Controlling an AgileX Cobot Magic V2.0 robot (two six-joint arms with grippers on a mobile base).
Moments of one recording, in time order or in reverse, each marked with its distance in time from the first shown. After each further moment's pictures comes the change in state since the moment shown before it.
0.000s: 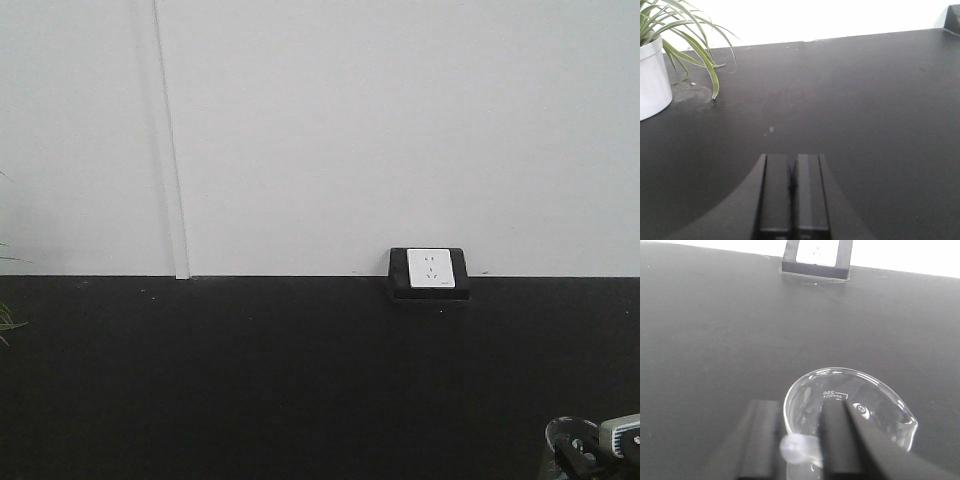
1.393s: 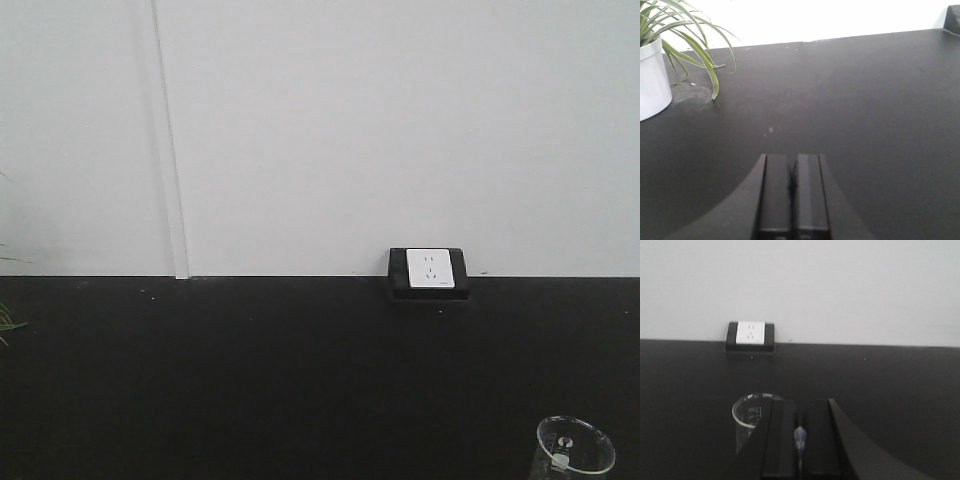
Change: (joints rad) left arm 0.000 0.000 0.000 0.000 0.000 0.000; right arm 0.000 -1.264 0.207 -0.127 0.769 0.259
